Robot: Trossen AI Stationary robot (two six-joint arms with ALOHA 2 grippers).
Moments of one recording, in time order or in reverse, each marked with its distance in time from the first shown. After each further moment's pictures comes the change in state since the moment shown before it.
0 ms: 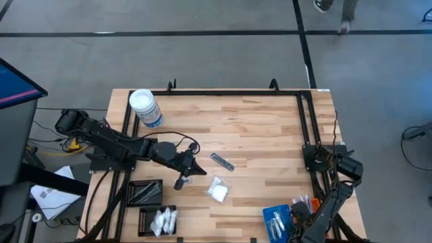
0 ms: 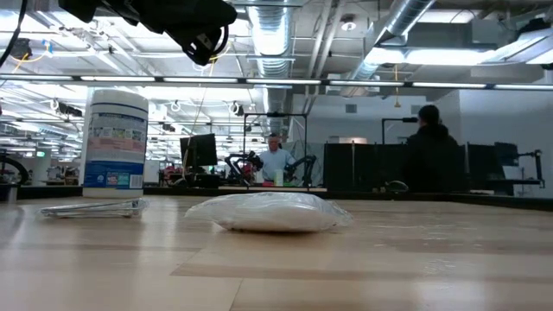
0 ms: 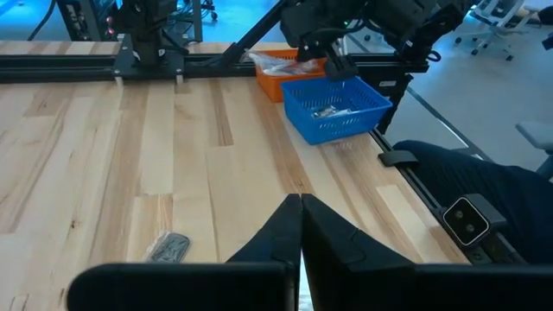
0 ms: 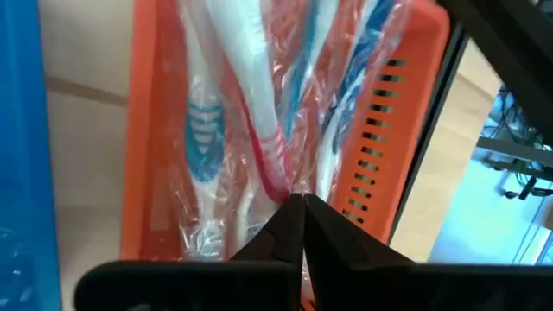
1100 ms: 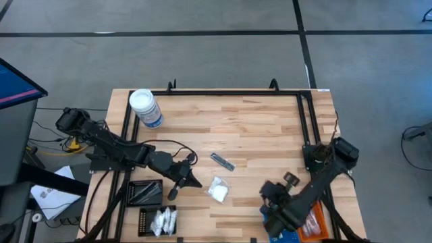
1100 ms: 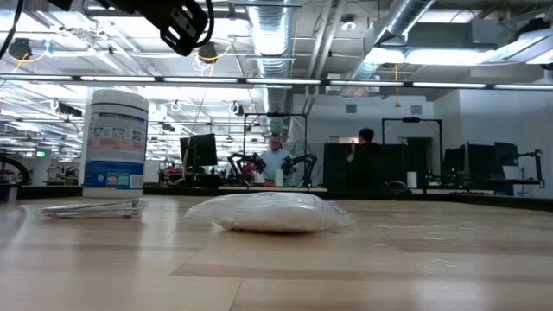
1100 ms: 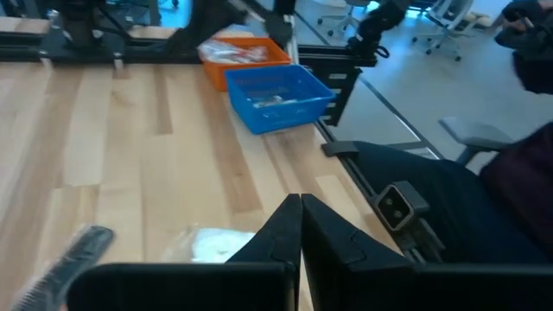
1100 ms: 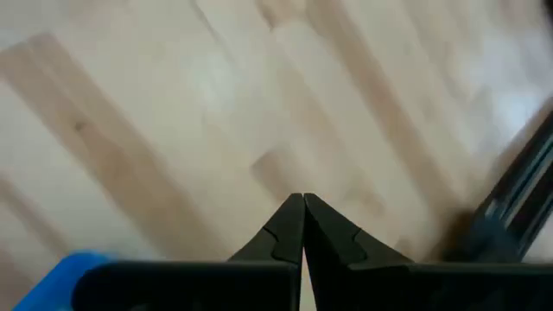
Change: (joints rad) left arm -0.121 0.000 -0.001 -0.004 0.000 -0.086; right arm -0.251 -0.138 0.089 -0.156 0.765 -0.736
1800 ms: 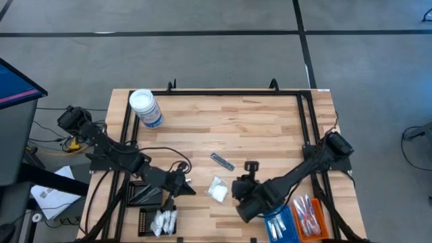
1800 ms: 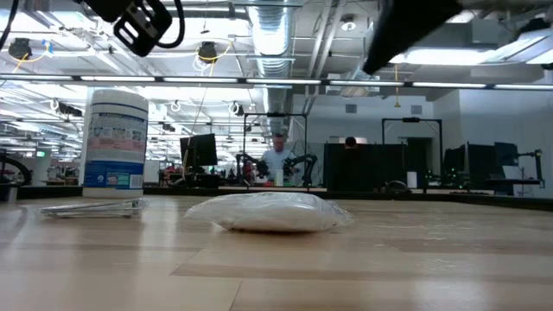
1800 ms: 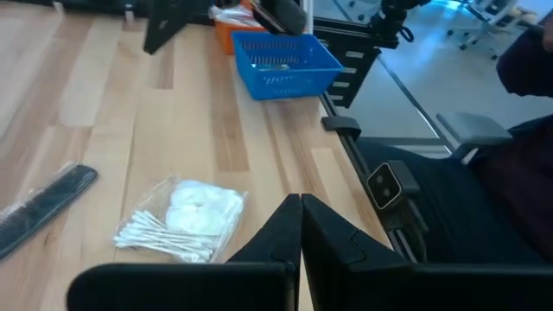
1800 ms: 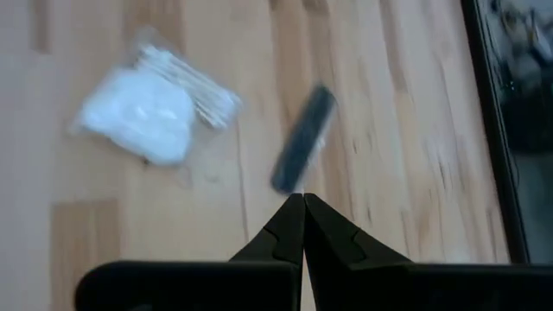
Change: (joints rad) left arm -0.179 0.000 -0.001 -0.085 -0.243 -0.171; right arm -0.219 0.000 0.000 0.483 0.294 -0.942
